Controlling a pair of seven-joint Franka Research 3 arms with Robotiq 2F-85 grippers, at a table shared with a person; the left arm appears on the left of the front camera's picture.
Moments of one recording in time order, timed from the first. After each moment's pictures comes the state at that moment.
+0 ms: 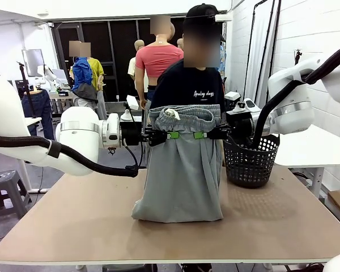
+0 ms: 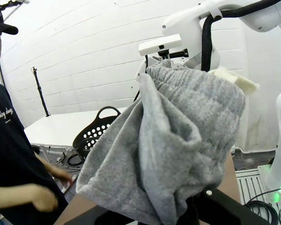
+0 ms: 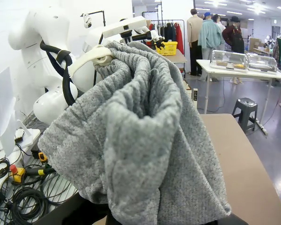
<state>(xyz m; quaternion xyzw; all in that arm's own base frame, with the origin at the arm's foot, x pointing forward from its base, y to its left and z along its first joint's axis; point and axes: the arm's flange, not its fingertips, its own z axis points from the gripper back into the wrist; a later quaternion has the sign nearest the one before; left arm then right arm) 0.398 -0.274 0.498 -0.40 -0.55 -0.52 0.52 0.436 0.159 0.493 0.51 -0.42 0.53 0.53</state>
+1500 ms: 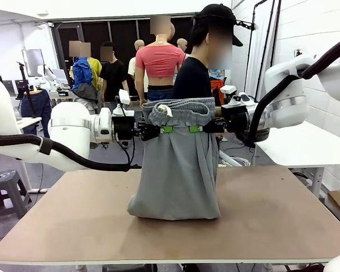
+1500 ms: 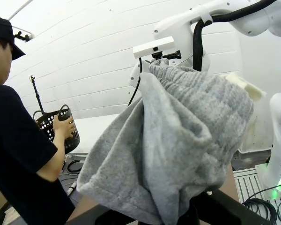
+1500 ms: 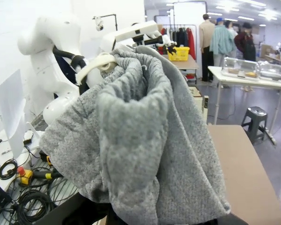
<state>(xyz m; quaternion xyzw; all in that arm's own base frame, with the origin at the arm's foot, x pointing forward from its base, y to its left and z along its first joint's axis) 0.404 -0.251 0.521 -0.41 -0.55 -0.53 0.50 0.445 0.178 0.518 0.54 -0.41 0.54 0.50</state>
